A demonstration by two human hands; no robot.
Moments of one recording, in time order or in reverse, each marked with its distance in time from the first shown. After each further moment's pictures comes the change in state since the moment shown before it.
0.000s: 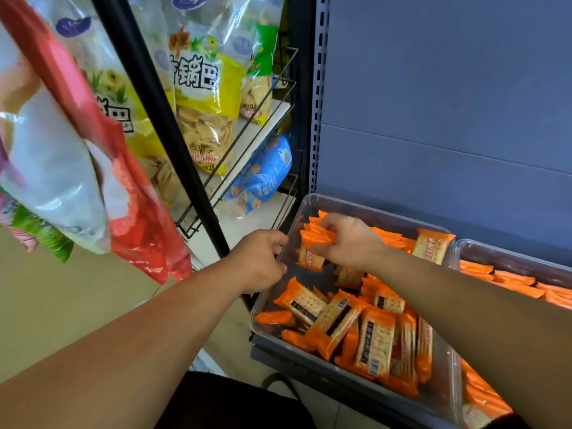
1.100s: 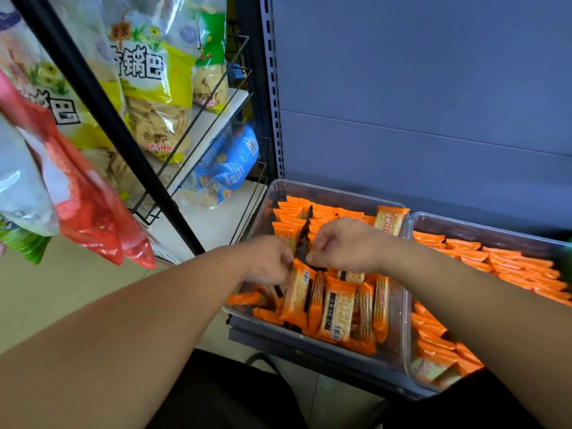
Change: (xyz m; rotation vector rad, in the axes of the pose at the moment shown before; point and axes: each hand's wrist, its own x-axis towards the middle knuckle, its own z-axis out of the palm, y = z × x) left_hand 0.002 0.041 0.043 0.461 -0.377 0.113; right_hand -0.093 -0.003 -0.049 -0.021 -0.213 0.109
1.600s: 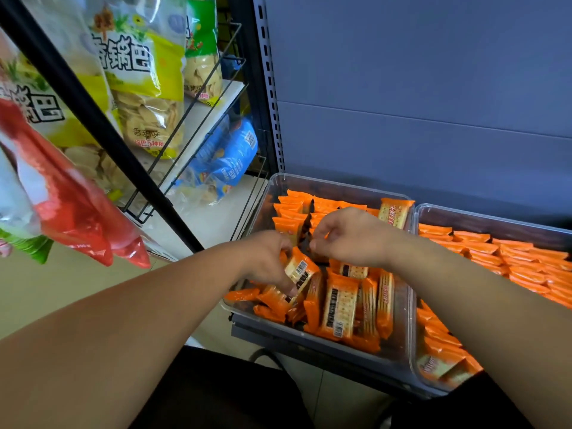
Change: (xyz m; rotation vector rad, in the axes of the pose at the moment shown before) left_hand 0.008 -0.002 -0.001 -0.063 -0.041 -0.069; right_hand 0.002 0.011 0.000 0.131 0.060 -0.052
